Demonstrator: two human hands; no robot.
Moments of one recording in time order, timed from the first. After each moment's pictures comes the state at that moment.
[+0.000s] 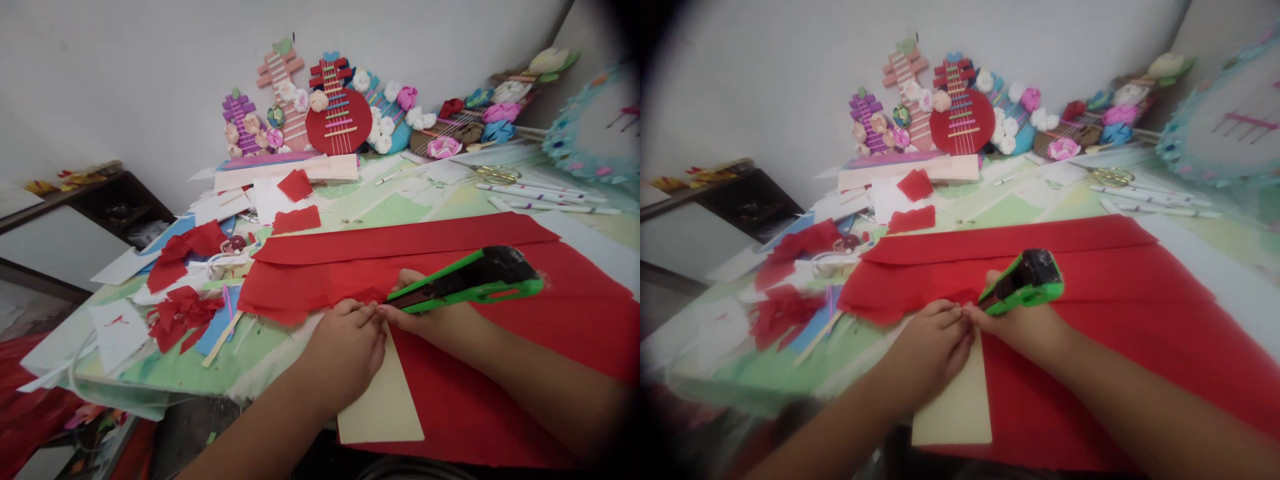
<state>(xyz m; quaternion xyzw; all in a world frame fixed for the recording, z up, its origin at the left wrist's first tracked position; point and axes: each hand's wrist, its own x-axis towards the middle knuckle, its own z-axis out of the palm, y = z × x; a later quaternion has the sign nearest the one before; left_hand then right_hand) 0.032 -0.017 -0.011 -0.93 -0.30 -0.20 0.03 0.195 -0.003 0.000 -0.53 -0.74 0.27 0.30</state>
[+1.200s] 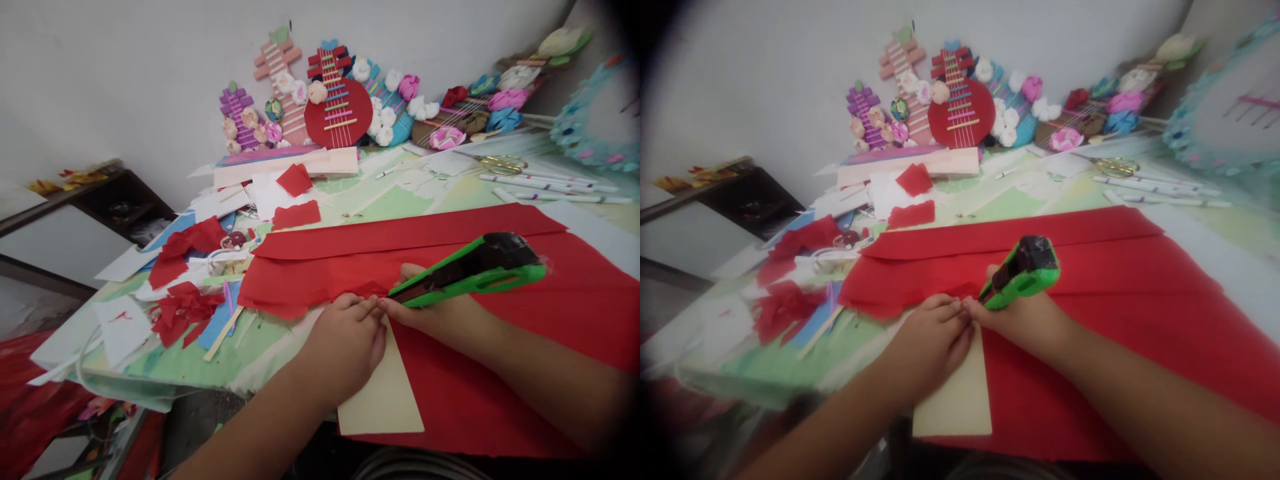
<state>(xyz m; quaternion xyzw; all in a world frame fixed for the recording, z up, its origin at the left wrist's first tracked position) 0.033 -0.018 -0.011 -0.93 -0.31 -0.21 0.03 0.194 -0.005 -0.003 -0.54 -0.73 0.28 0.32</state>
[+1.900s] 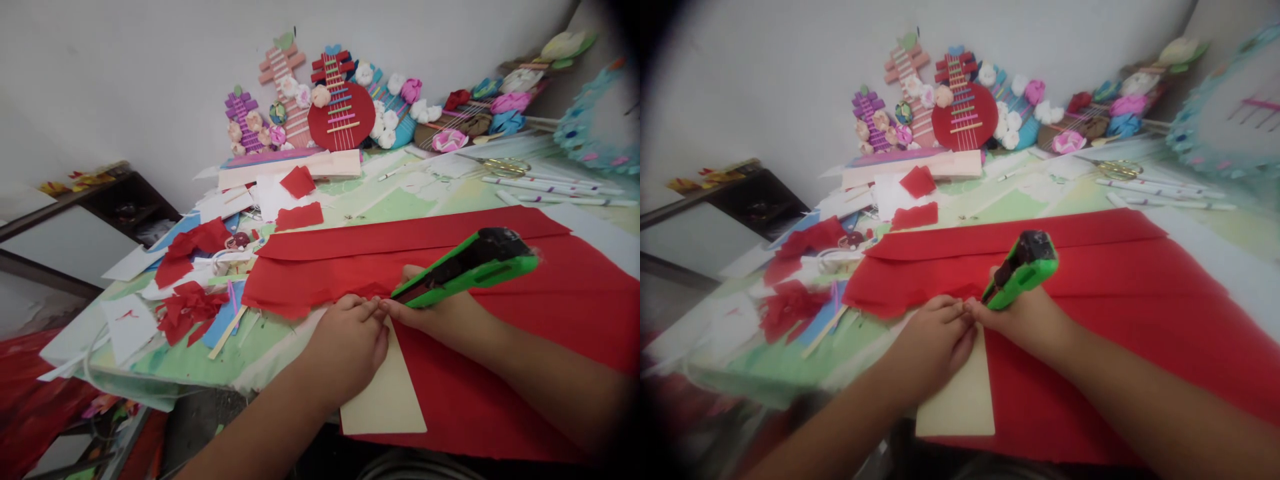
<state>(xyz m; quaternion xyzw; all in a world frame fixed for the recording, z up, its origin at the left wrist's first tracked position) 0.033 -0.019 -0.009 -0.93 -0.31 -0.19 0.03 0.195 -0.005 -0.005 -0.53 -0.72 0.31 0.34</state>
